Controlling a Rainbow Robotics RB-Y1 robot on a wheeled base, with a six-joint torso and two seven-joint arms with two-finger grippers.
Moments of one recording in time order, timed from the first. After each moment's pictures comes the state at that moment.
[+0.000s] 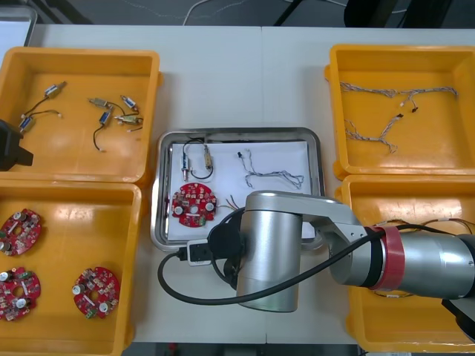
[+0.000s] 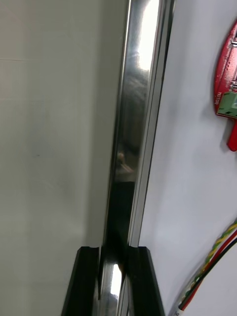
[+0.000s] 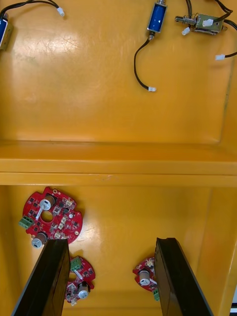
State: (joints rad) right arm -0.80 -0.45 1.17 -1.94 -0.42 1.55 1.77; left arm -0.30 0.99 0.21 -2.13 1.00 1.81 -1.10
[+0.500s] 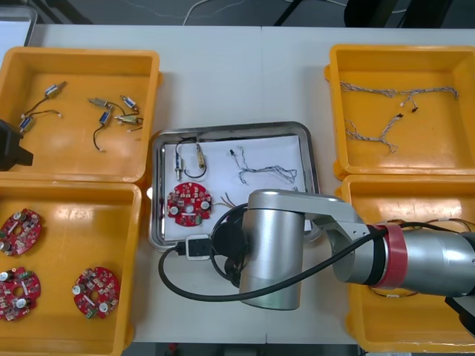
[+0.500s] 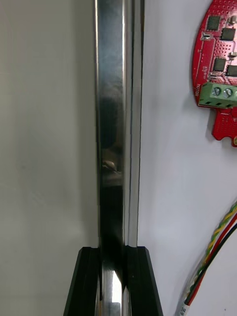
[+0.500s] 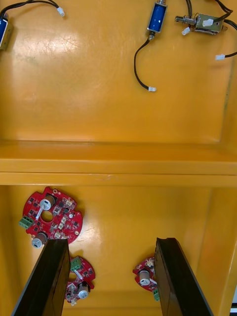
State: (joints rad) right arm -0.81 -0.47 1.18 -1.94 -0.42 1.50 1.73; left arm -0.30 0.99 0.21 -2.13 1.00 1.81 -1.10
